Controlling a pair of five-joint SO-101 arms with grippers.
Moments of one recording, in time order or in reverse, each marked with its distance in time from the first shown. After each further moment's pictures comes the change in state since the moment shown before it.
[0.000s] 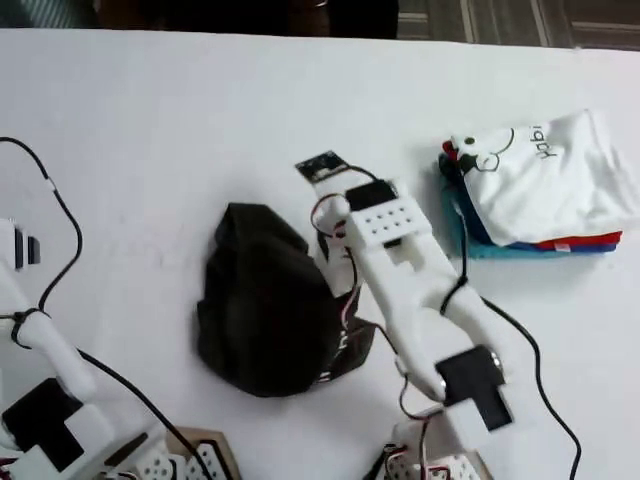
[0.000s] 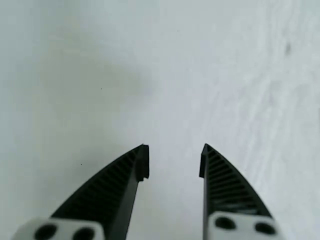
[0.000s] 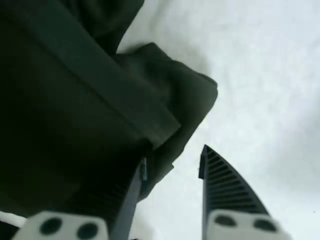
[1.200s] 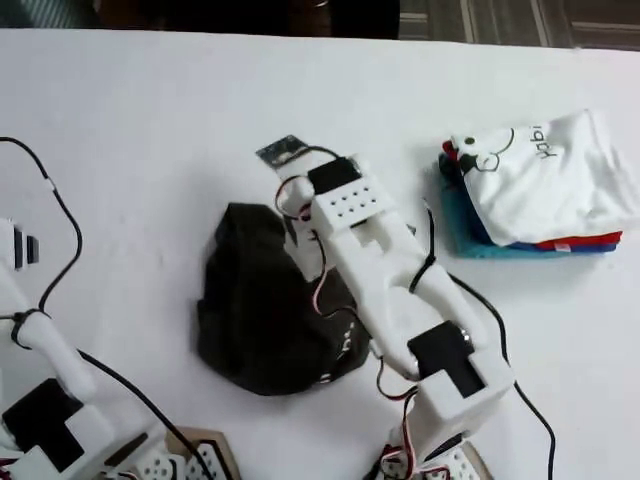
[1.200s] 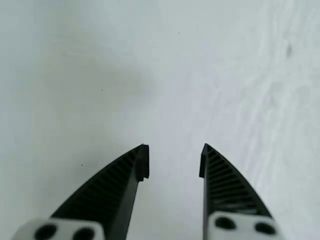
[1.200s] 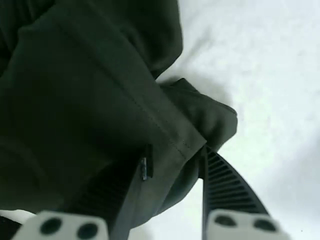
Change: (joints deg) left arm -0.1 0.0 0.4 -0.5 -0.1; right arm -5.5 8.3 -14.7 5.5 0.1
